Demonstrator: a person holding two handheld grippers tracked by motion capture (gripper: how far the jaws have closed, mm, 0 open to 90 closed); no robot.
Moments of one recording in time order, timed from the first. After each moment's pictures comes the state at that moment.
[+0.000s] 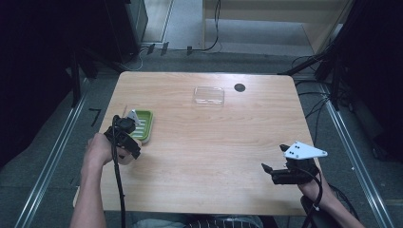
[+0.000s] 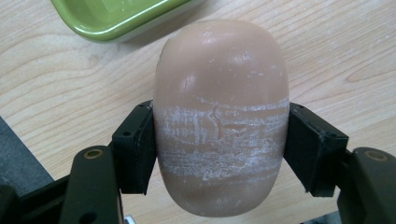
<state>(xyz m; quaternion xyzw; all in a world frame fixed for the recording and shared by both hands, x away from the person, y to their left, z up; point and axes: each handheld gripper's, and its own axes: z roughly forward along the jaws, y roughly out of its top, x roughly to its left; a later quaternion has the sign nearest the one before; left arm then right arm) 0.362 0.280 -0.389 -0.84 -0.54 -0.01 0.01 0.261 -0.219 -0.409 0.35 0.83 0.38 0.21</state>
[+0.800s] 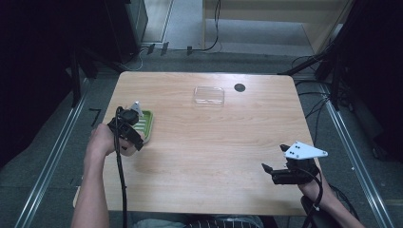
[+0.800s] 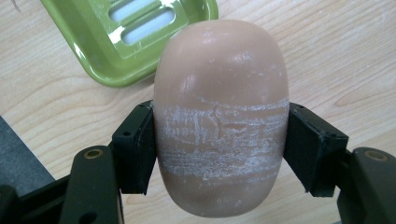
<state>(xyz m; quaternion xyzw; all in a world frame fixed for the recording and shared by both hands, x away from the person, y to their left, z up) 0.383 0.273 -0.378 -0.85 -0.52 -0.01 0.00 0.261 -0.220 -0.409 0.36 0.83 0.38 0.21</state>
